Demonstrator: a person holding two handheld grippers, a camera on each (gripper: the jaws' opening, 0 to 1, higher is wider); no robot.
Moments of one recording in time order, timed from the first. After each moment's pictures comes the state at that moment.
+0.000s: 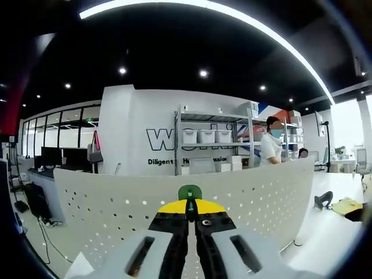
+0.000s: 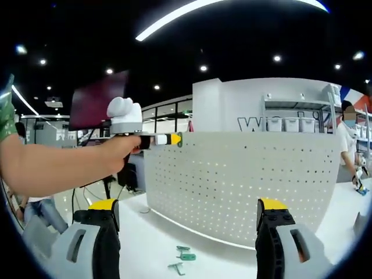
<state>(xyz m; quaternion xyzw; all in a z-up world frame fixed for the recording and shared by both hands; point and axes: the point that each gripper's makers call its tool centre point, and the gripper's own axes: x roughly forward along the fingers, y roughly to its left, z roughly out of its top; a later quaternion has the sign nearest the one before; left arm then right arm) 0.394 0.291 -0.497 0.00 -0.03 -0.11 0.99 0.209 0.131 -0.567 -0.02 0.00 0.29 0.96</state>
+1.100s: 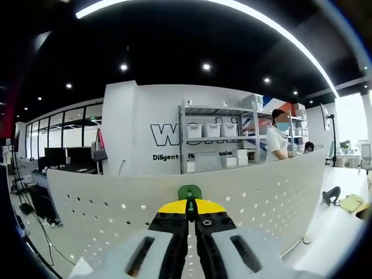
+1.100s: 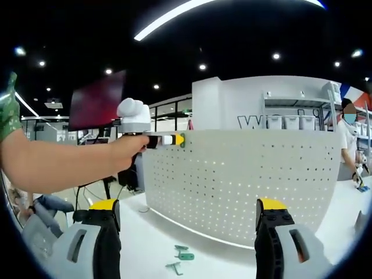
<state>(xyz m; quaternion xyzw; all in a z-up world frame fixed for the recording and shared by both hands) 0.413 0.287 -0.504 0.00 -0.01 -0.10 0.99 0.216 0.127 -0.570 -0.01 0.01 0.30 0.96</state>
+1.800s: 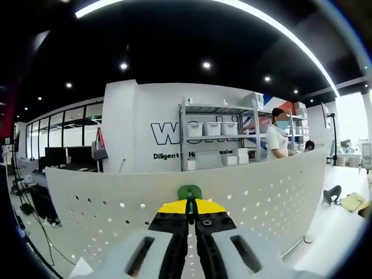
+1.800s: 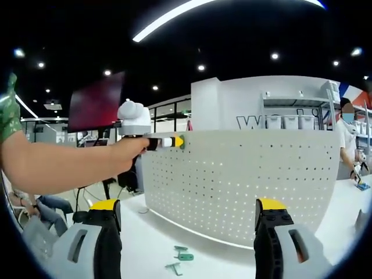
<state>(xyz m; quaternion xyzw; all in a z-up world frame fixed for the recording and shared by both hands) 0.418 0.288 -0.508 0.01 -0.01 -0.10 1.00 0.217 0.124 -0.569 -0.01 0.01 0.29 0.96</state>
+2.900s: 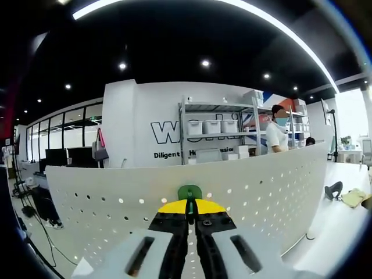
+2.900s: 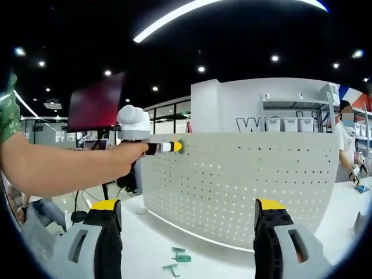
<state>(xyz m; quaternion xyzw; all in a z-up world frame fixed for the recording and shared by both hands) 0.419 0.287 -0.515 0.02 -0.01 -0.09 1.00 0.219 0.121 -0.565 -0.01 0.00 0.29 0.96</state>
